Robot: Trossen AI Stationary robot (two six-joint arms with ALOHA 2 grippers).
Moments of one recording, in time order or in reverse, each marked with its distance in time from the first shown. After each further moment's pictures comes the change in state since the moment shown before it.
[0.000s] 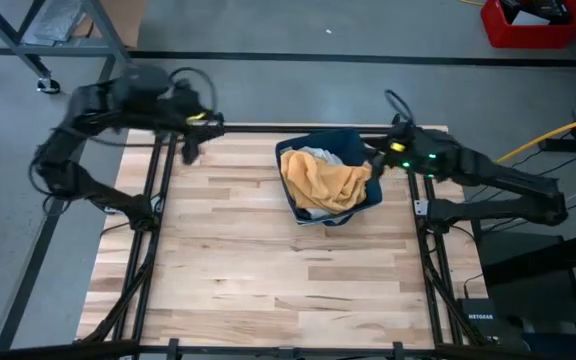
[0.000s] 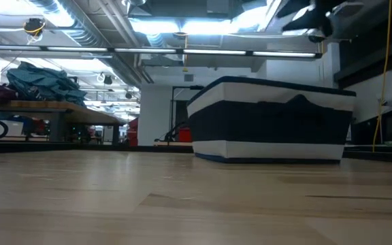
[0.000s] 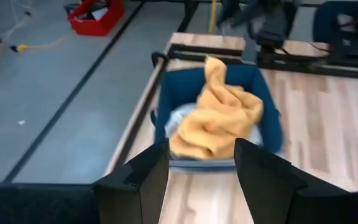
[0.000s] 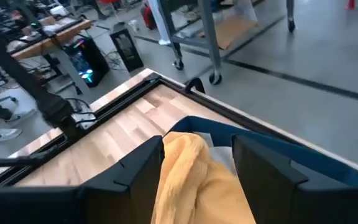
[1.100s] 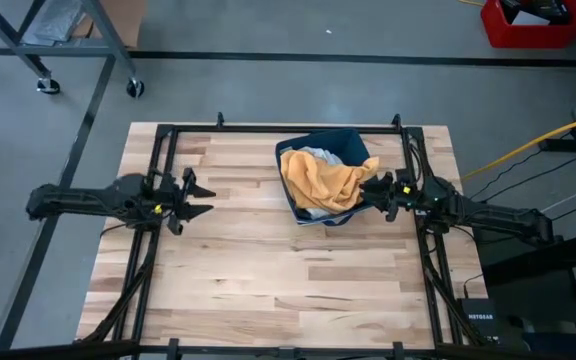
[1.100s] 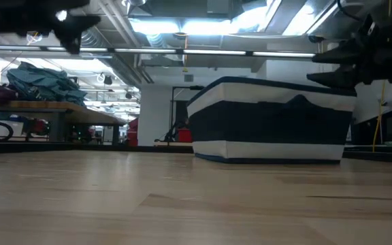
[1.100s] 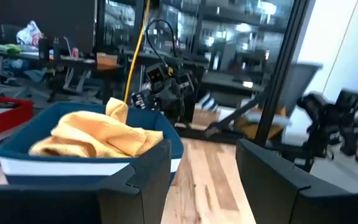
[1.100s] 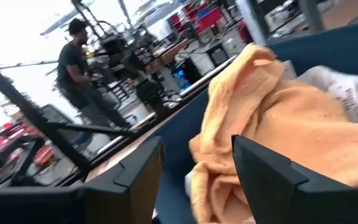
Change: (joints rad) left arm -0.352 -1.048 -1.765 1.344 0.014 -0.291; right arm 0.000 -0.662 -0.909 0.571 -0.345 0.118
